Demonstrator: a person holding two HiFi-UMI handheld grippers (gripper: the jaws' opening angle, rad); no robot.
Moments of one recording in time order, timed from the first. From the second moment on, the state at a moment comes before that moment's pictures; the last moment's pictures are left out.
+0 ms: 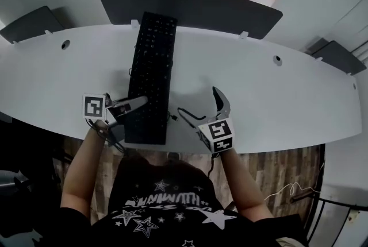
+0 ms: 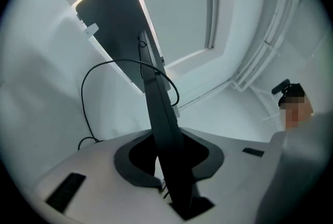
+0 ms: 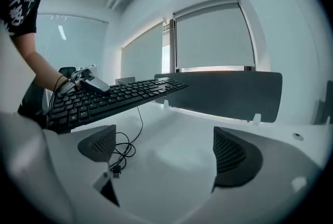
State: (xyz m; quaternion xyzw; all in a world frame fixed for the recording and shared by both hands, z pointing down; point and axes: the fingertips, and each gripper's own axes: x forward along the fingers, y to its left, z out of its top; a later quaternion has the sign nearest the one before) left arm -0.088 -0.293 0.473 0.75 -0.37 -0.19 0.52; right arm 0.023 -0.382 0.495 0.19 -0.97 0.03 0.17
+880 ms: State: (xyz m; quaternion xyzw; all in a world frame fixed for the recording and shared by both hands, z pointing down) left arm -0.115 -0.148 0.444 0.81 -0.37 -0.19 0.42; right arm 0.008 -0.249 0.461 0.29 -0.95 0.07 0.09
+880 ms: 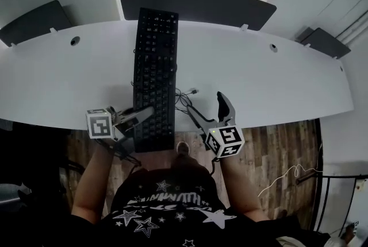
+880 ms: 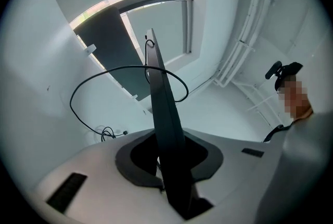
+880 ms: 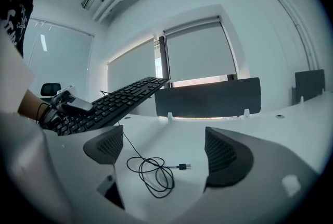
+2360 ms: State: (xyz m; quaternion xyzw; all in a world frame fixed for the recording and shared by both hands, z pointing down) left arm -0.117 -0.085 0.429 0.84 -0.35 -0.16 0.39; right arm 0.006 -0.192 0.481 0.35 -0.92 0.18 0.03
